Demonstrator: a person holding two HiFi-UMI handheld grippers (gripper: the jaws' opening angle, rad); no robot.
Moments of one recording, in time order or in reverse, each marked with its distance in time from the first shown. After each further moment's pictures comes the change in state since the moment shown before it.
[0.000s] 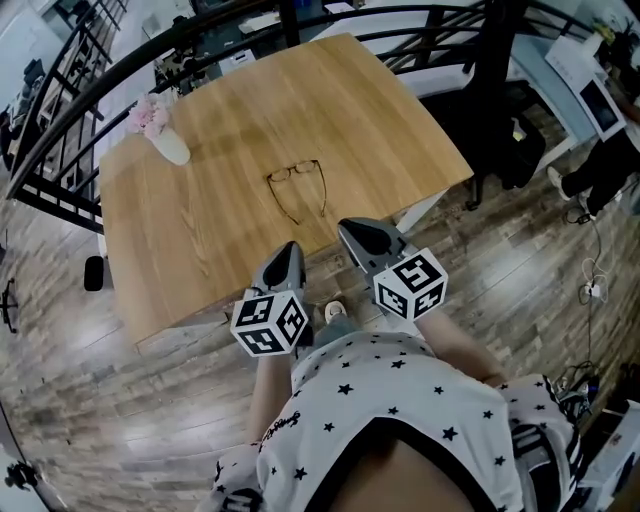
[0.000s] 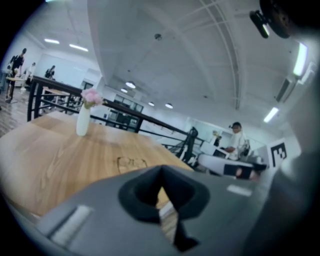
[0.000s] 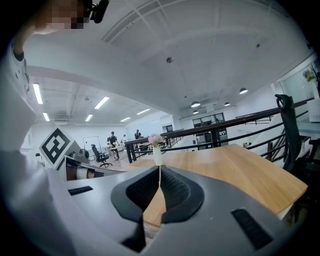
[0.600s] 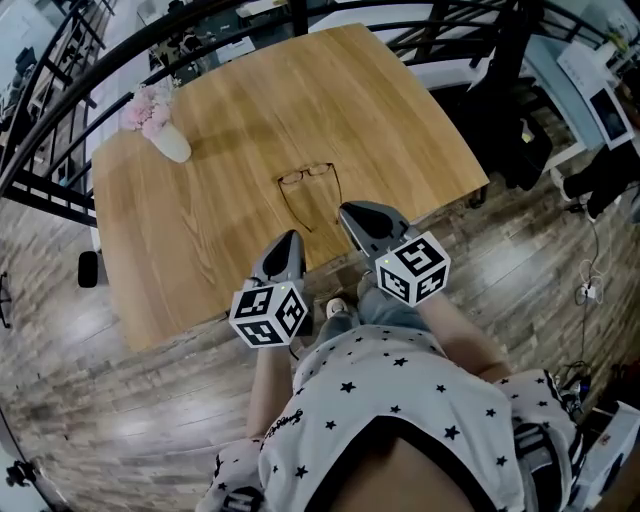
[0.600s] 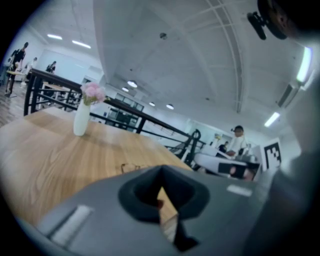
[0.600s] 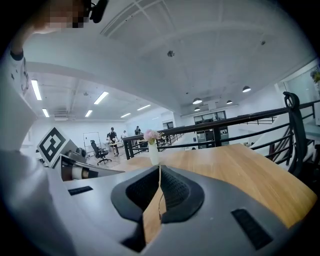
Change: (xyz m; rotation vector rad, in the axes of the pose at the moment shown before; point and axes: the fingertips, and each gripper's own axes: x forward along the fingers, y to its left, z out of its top) left arm 0.045 0.055 0.022 -0.037 -0.003 -0.017; right arm 0.078 -0.030 0.006 -0.026 0.043 0.002
